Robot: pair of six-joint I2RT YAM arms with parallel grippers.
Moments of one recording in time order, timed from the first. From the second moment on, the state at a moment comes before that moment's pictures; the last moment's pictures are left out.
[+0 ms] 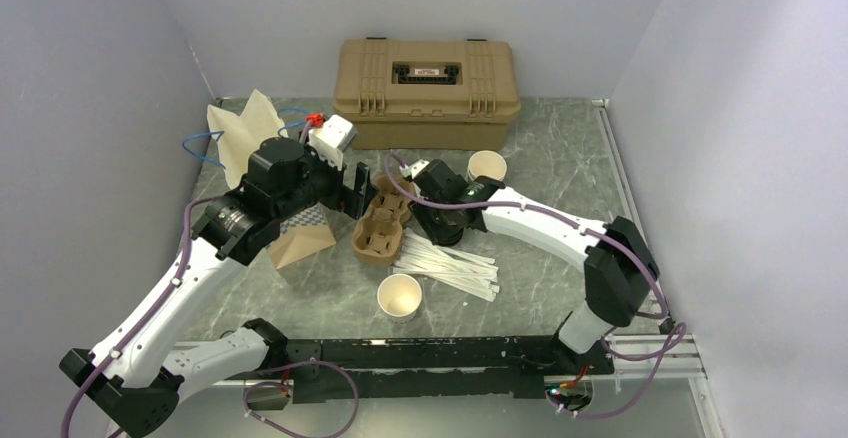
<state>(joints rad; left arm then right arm) -0.60 0.99 1.19 -0.56 0.07 -0.05 0.85 1.58 1.22 -0.65 0.09 0.16</state>
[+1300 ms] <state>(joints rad) -0.61 0.99 1.19 -0.56 0.06 -0.04 0.76 1.78 1.25 -0.55 0.02 0.19</state>
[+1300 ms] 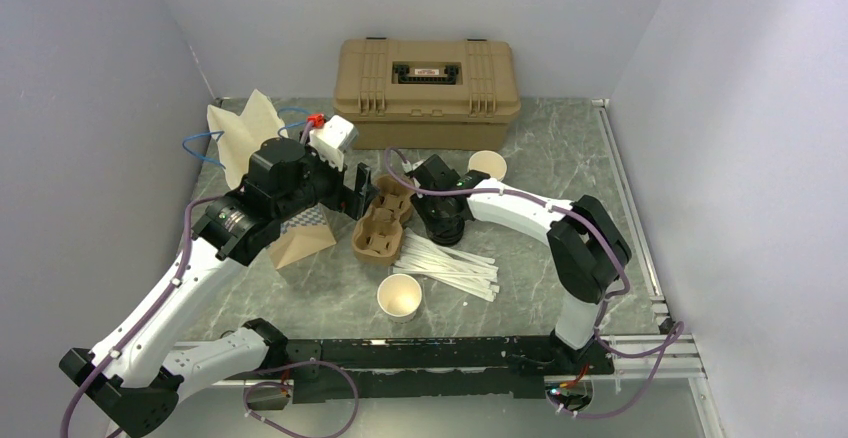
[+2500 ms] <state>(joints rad) -0.61 0.99 1.19 -0.56 0.06 -0.04 0.76 1.68 1.27 -0.56 0.06 0.20</state>
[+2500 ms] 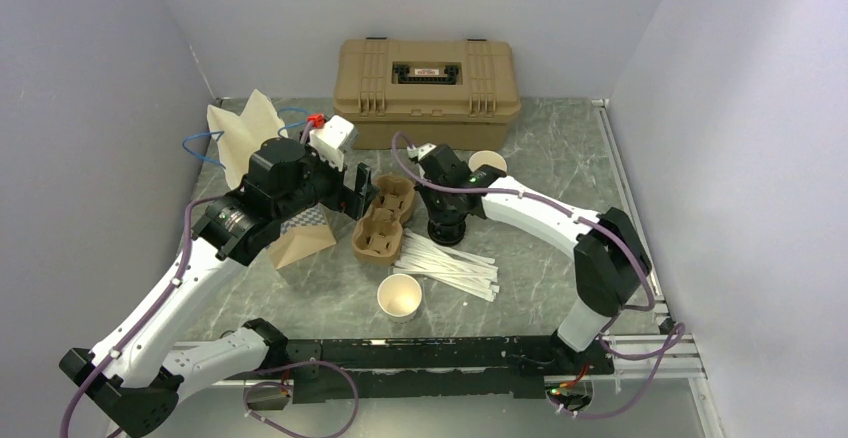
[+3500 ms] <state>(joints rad) -0.61 0.99 1.13 -0.41 0.26 -0.32 0.75 1.06 1.28 -0.54 -0.20 0.21</state>
